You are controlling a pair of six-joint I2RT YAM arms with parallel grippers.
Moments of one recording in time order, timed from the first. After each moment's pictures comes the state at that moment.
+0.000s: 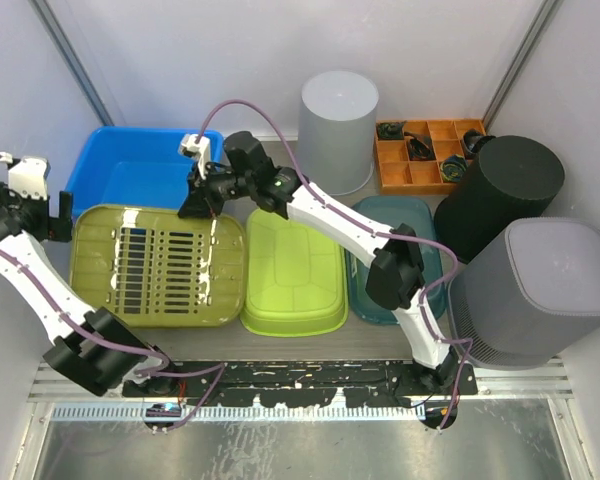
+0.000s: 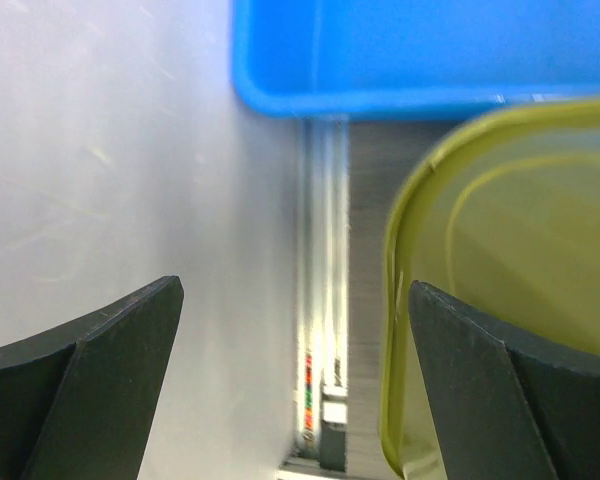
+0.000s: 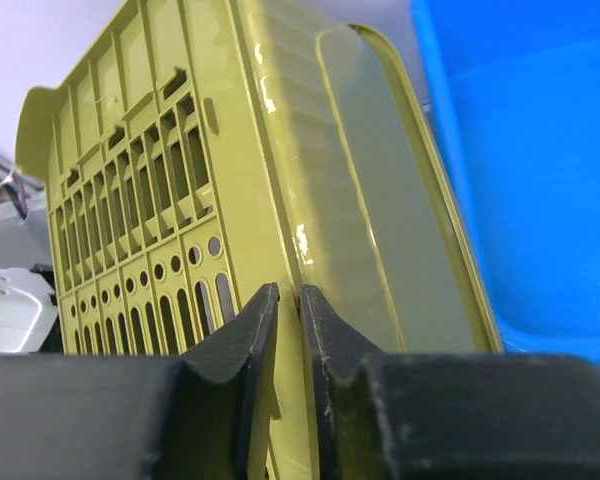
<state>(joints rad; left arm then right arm) 0.83 1.32 1.45 -0.91 0.49 0.76 0.90 2.16 2.13 -0.24 -0.65 0.11</state>
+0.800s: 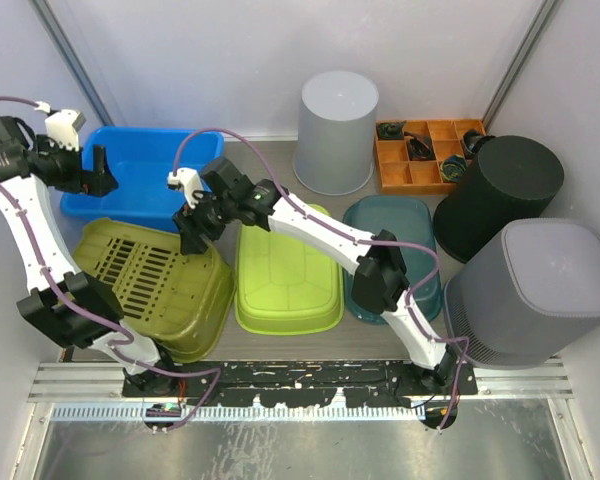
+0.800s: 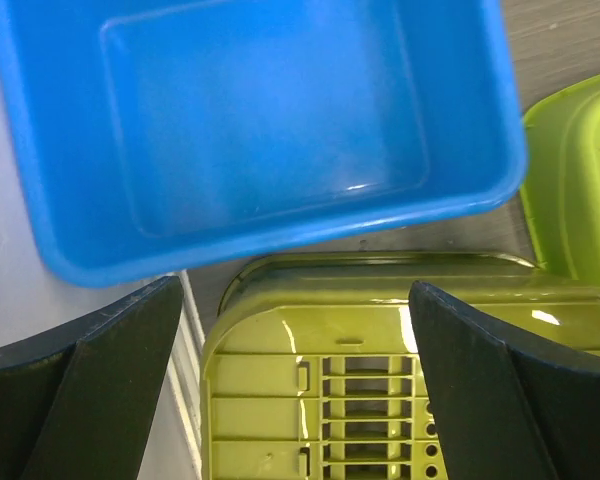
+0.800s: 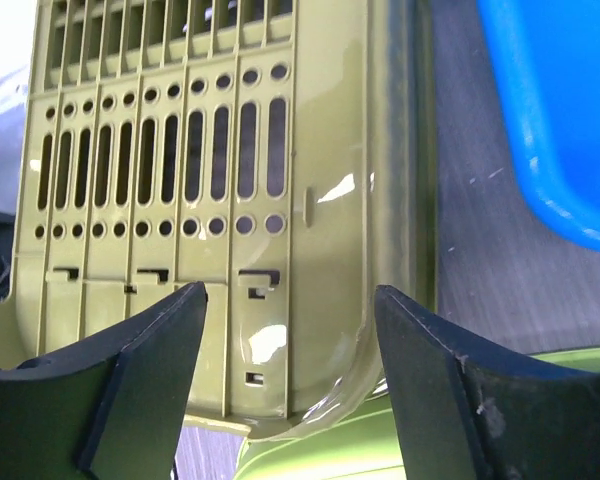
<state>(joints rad) 0.56 1.58 1.82 -1.05 0.57 0.57 0.99 2.27 2.25 -0.60 -0.49 0.04</state>
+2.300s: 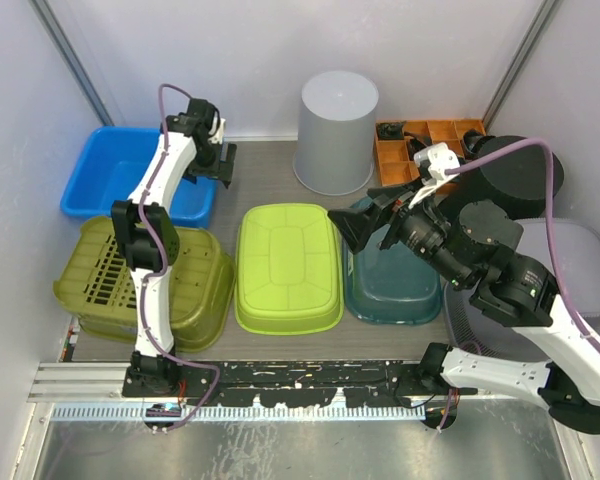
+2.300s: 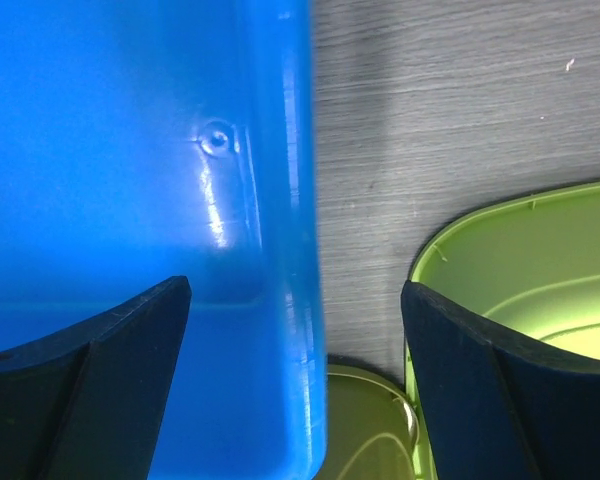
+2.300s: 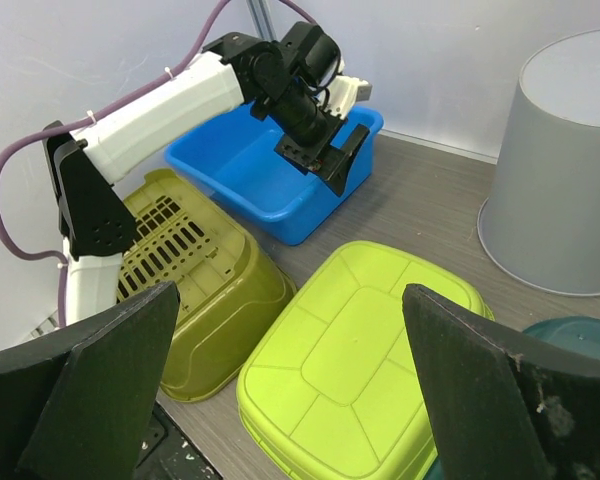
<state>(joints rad) -0.17 2.23 2.24 -1.13 -0.05 -0.04 0.99 0.89 1.42 -0.52 0.28 0.27</state>
